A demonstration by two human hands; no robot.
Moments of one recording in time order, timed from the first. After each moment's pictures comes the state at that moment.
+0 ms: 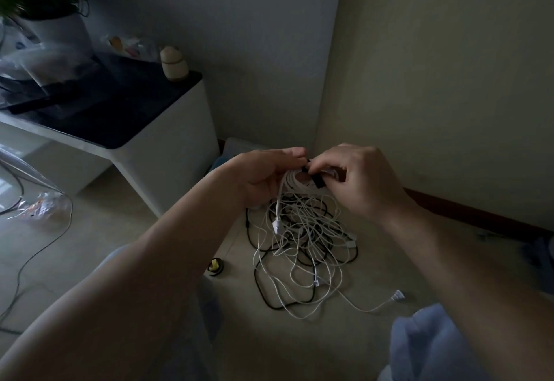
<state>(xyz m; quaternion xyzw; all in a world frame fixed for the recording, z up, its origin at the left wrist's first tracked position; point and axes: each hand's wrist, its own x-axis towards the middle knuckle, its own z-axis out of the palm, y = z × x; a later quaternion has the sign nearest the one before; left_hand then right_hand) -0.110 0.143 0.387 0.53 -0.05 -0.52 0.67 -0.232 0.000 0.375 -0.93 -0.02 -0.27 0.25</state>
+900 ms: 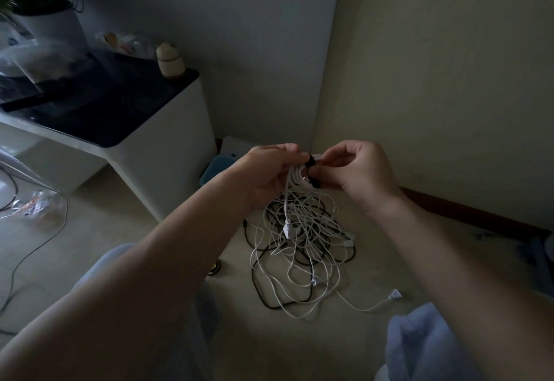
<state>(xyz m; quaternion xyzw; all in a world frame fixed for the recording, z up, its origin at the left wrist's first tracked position) -0.113 0.130 0.374 0.55 -0.08 -0.45 0.70 -0.220 0.003 0.368 -0.71 0.25 -0.18 0.64</state>
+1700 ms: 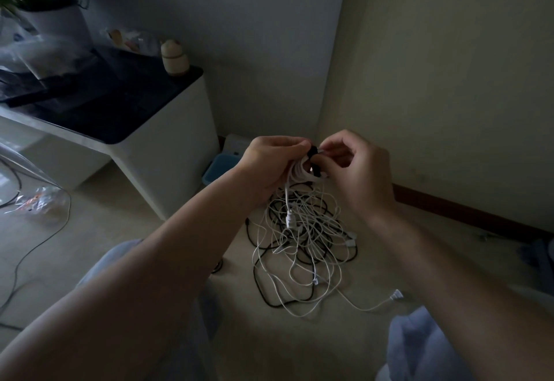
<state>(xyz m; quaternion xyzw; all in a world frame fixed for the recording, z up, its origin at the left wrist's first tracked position) -0.113 0.134 0.375 0.61 -0.10 -0.35 0.70 -0.215 0.011 0.354 -0.83 0.13 -0.34 0.41</state>
